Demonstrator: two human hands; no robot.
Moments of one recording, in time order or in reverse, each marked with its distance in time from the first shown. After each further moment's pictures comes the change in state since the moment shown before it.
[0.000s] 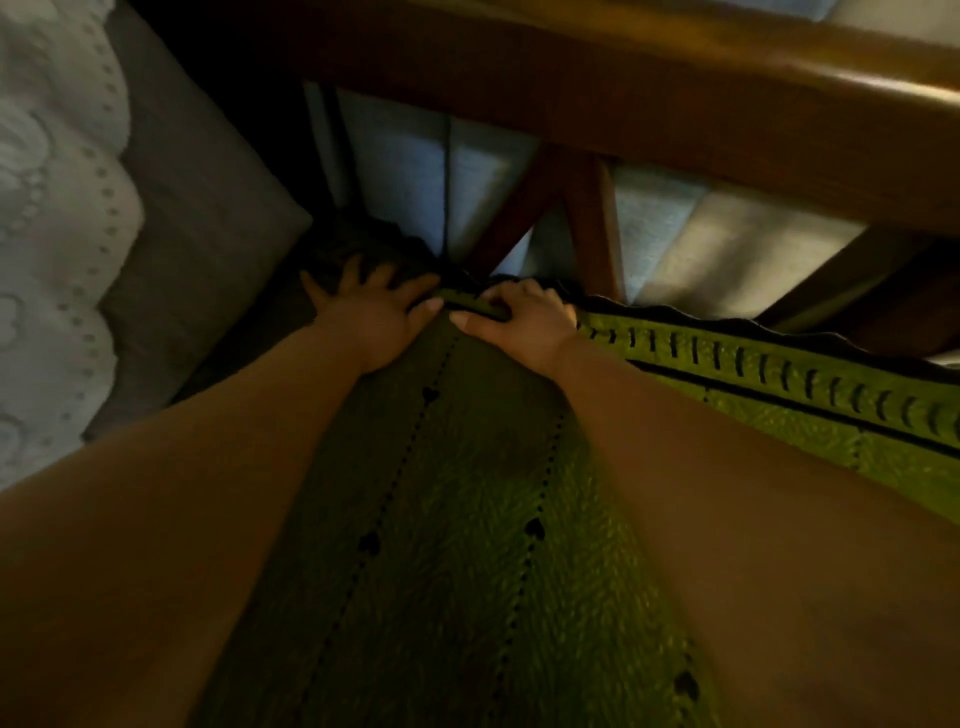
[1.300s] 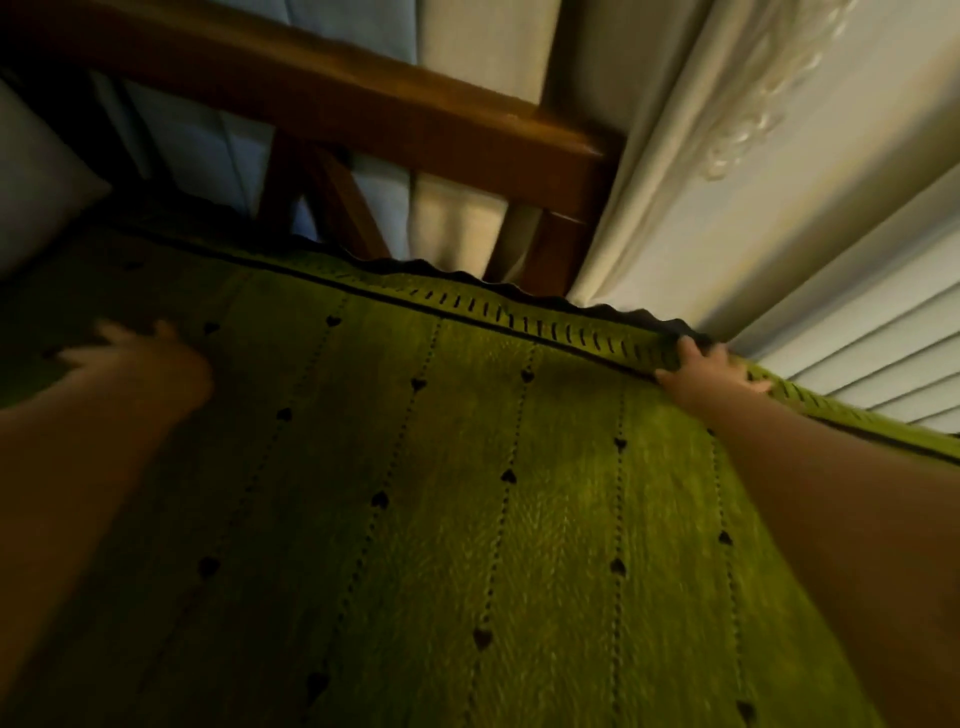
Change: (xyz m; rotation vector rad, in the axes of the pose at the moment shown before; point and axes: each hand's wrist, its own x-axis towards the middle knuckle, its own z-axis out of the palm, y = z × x) left_hand -0.141 0.094 0.003 0.138 -0.312 -0.554; right_hand -0.262 0.302 -0.163 -0.301 0.076 0.804
